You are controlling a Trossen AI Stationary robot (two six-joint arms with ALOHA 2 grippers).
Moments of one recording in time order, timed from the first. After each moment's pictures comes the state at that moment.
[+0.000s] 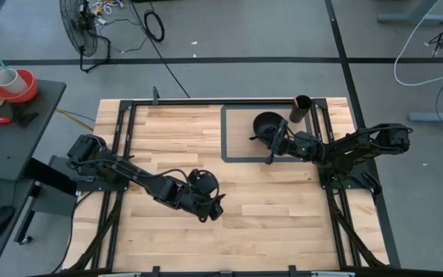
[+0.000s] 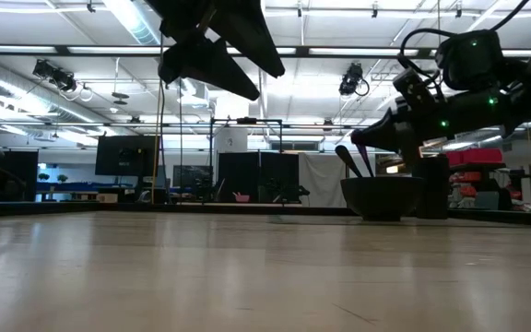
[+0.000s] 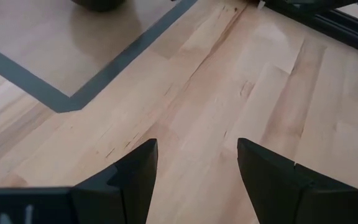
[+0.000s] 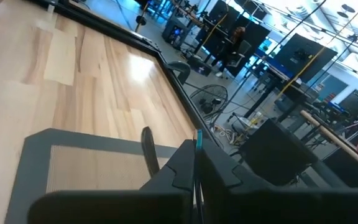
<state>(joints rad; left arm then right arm) -0.43 1.72 1.20 -0.30 -0.63 -0.80 -0.25 1.37 0.17 1.07 0.24 -0.54</state>
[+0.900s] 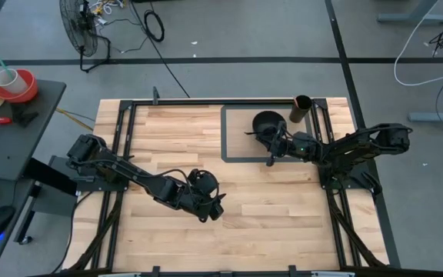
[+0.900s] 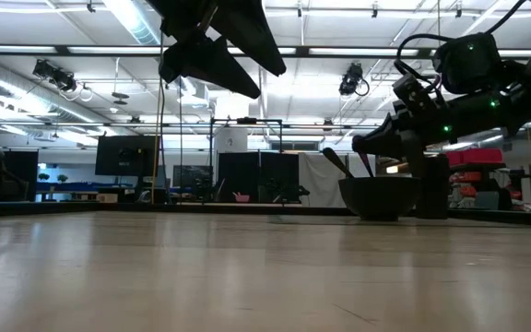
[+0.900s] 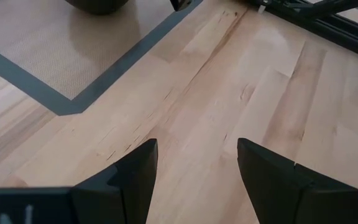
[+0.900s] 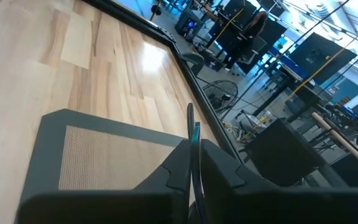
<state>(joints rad) -0.42 1.72 1.20 -0.29 -0.64 -0.80 -0.25 1.37 0.17 1.02 0.20 -0.57</state>
